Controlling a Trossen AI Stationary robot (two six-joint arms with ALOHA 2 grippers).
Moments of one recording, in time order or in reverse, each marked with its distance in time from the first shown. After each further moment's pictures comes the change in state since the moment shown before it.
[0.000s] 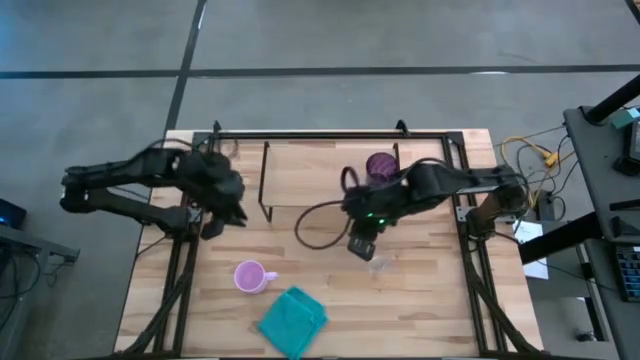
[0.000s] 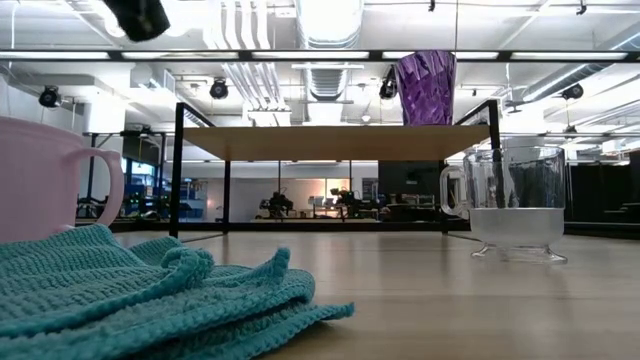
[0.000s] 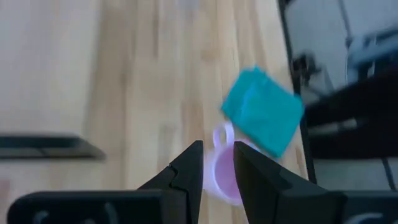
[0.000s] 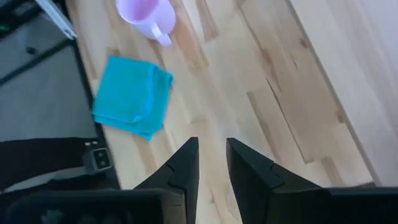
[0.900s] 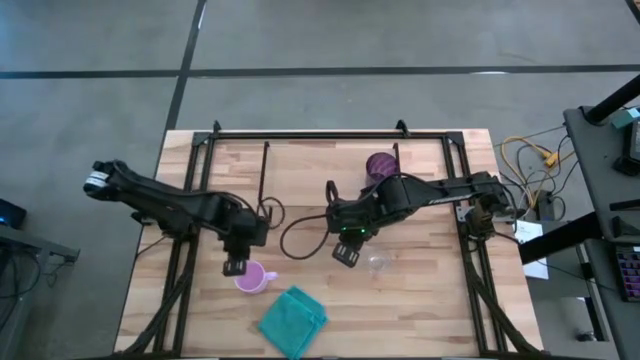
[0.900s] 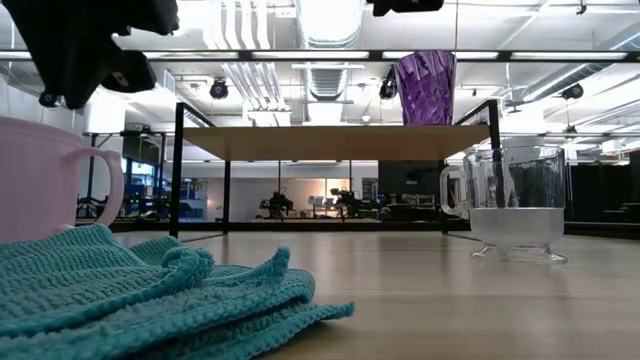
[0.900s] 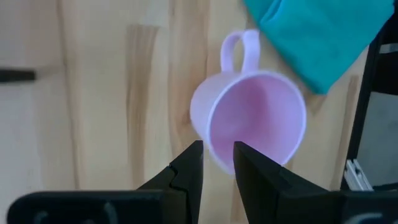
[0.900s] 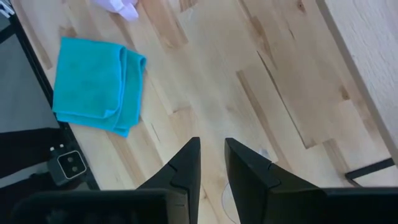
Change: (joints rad) left arm -0.318 0.302 -0.141 0.036 -0.129 -0.235; right arm 0.000 0.132 0.001 -0.027 0.000 0.061
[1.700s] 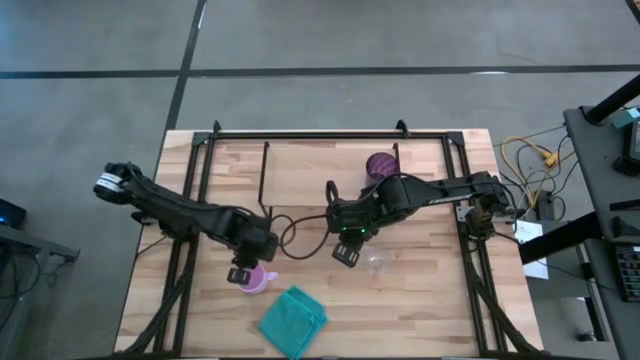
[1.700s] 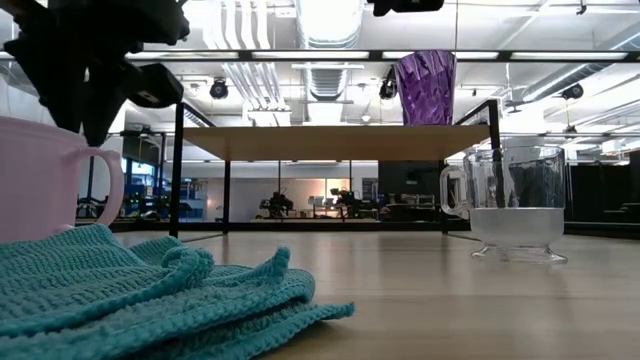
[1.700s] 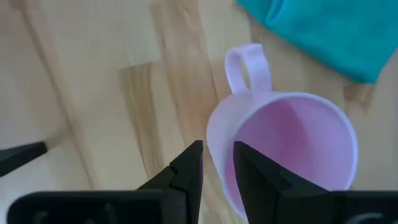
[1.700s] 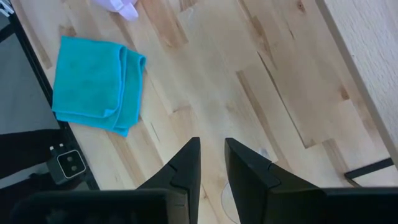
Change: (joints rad) left arm -0.063 0.113 -0.039 0.145 -0.098 0.216; right arm 0.000 -0.002 0.000 -0.002 0.000 -0.004
